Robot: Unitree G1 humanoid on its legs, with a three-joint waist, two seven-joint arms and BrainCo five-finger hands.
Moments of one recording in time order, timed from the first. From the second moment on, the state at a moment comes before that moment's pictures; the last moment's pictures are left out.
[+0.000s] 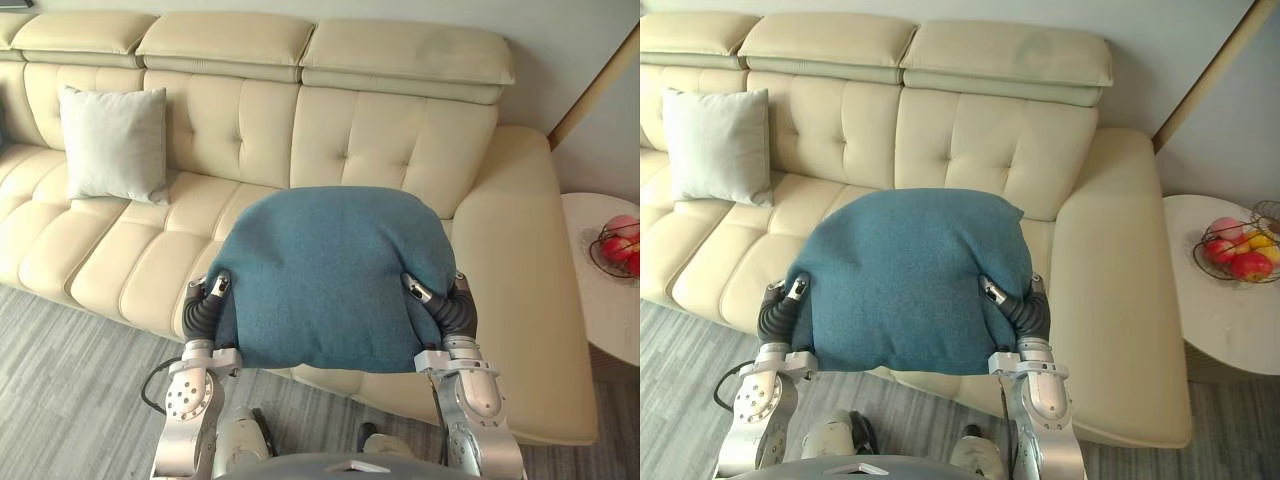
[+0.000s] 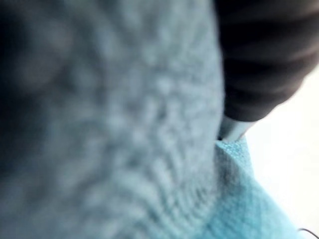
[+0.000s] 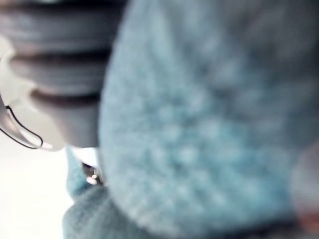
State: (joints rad) left arm 0.33 -0.02 -0.08 -0.24 -0.15 -0.10 0.17; right arm 0.32 -0.10 0.03 -0.38 0.17 -0.09 -0.07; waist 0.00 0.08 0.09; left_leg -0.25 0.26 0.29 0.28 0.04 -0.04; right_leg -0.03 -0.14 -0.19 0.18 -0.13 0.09
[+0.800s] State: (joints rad) left arm 0.25 0.05 -0.09 -0.10 -0.09 -0.09 0.20; right arm 0.21 -0.02 0.03 -0.08 0.06 -0.08 -0.11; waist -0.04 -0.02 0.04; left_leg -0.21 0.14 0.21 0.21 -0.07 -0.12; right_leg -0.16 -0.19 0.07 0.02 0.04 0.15
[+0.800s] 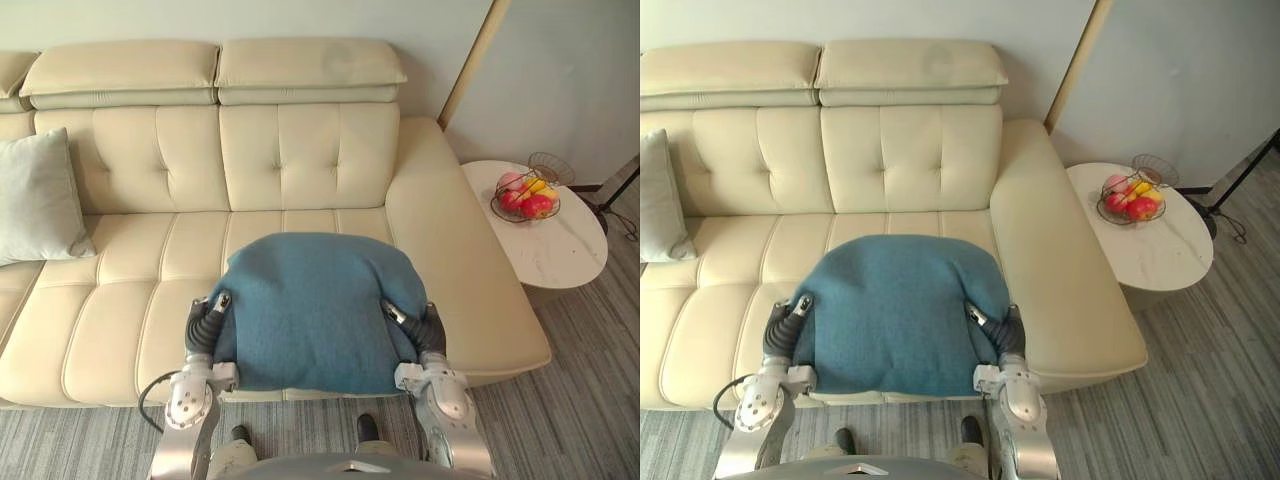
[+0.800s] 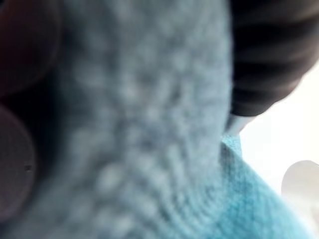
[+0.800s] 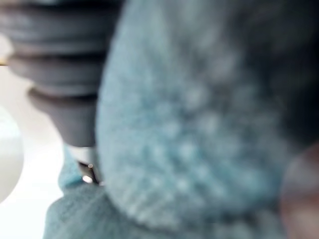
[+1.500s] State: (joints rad) left arm -1.27 0.30 -0.04 0.38 -0.03 -0.09 0.62; right arm -1.19 -0.11 -0.14 0.18 -0.24 -0.04 -0.69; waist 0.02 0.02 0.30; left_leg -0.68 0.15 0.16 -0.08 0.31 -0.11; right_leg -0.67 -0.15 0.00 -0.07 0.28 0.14
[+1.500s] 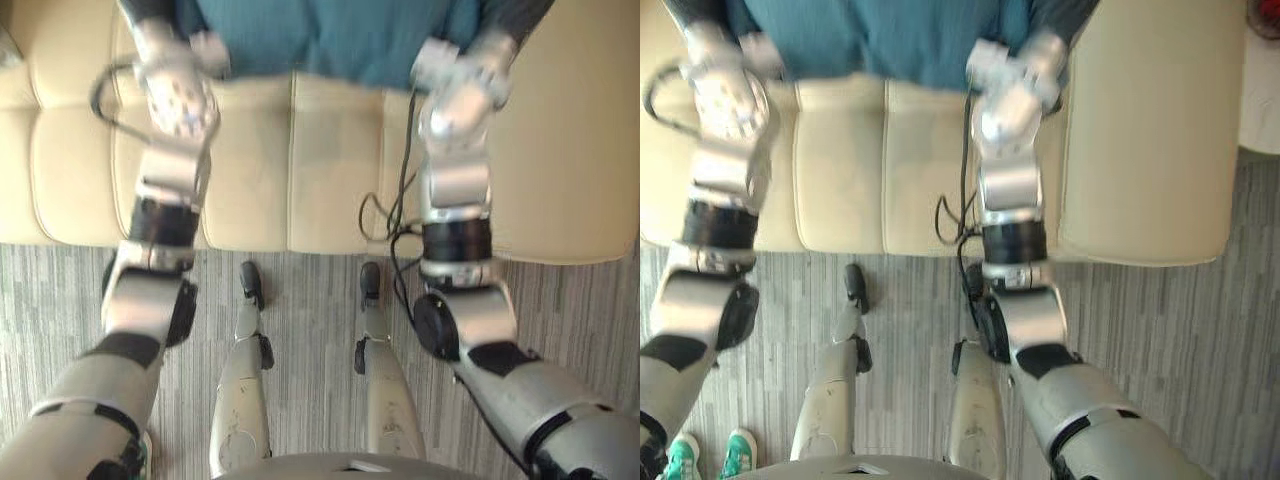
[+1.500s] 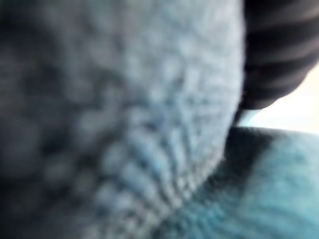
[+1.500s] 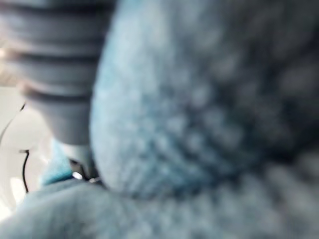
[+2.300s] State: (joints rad) left arm -1.20 0.27 0.04 0.66 -0.11 -0.06 0.42; right arm -1.25 -0.25 -0.12 0.58 0.20 0.00 -0.54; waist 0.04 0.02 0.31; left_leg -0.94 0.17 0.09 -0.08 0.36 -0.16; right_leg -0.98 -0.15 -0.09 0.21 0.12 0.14
